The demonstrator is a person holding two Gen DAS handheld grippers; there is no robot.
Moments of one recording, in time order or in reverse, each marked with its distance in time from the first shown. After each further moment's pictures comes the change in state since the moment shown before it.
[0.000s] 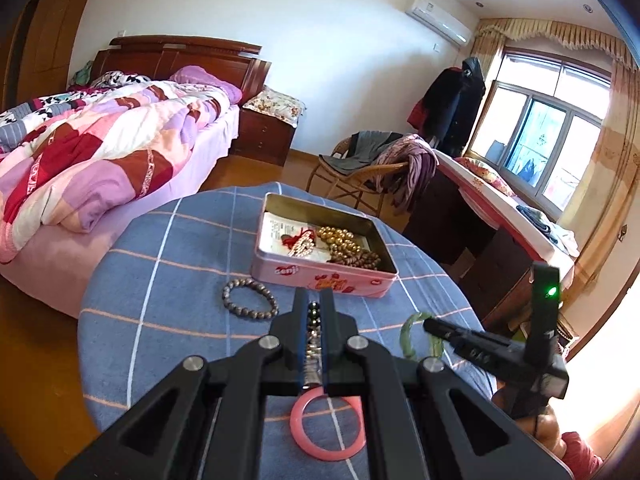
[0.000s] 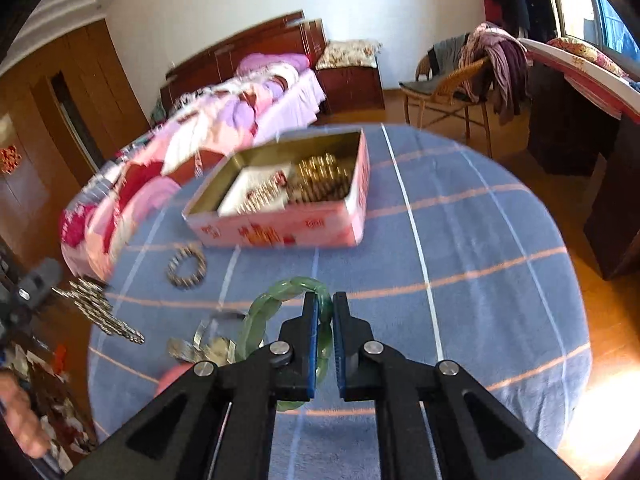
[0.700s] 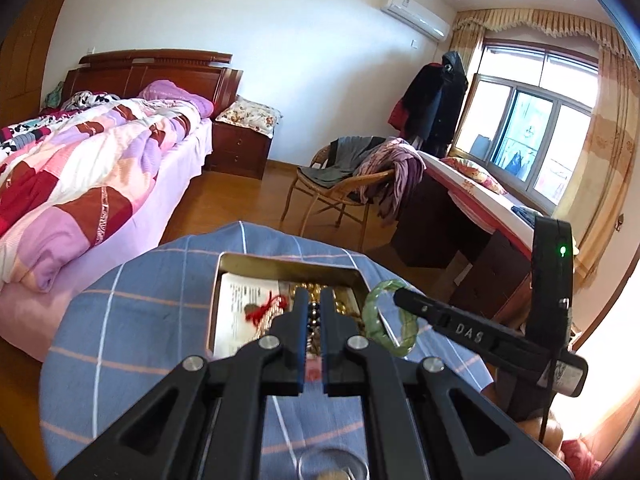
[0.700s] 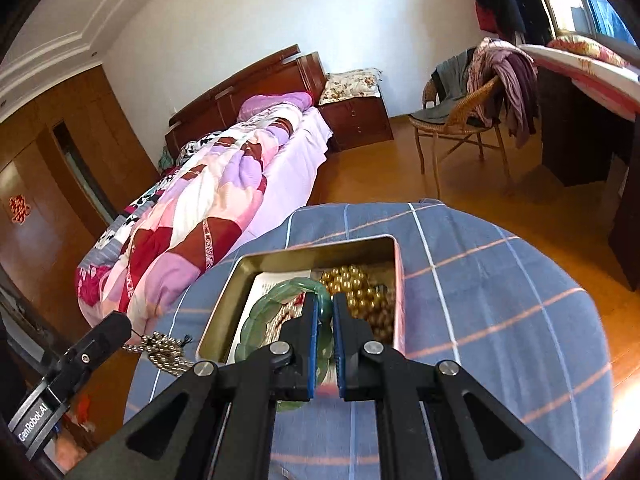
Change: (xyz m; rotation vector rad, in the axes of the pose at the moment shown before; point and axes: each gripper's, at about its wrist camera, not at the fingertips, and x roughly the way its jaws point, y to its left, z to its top) left arm 0.086 -0.020 0.068 0.063 -0.017 -0.054; right arm 0.059 0.009 0.105 0.095 -0.106 0.058
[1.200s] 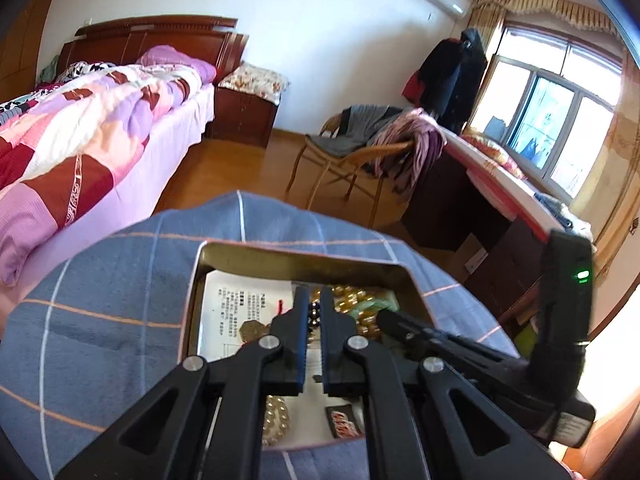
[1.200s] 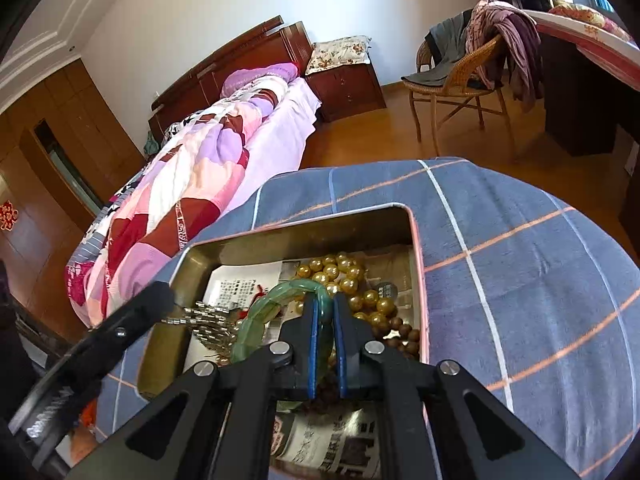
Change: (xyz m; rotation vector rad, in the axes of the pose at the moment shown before) left arm 0.093 0.020 -0.003 -0.023 0.121 0.025; right arm 0.093 -0.016 -0.004 0.038 0.092 -0.020
